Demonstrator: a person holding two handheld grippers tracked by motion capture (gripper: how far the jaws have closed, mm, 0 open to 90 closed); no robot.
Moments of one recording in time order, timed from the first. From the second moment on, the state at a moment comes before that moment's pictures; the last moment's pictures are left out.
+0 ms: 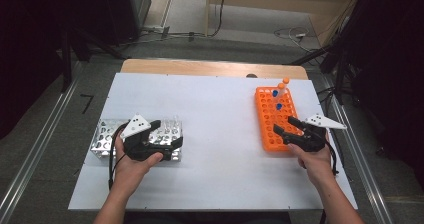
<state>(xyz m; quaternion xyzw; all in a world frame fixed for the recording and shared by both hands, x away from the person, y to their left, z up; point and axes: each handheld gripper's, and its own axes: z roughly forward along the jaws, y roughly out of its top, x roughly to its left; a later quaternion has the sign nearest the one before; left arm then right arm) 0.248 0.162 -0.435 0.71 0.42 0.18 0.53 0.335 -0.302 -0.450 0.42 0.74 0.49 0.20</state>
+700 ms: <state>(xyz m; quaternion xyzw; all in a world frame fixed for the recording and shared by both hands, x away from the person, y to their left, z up) 0.243 0.160 -0.437 0.71 0.42 0.17 0.54 0.385 -0.279 -0.458 0.45 0.75 0.43 0.21</state>
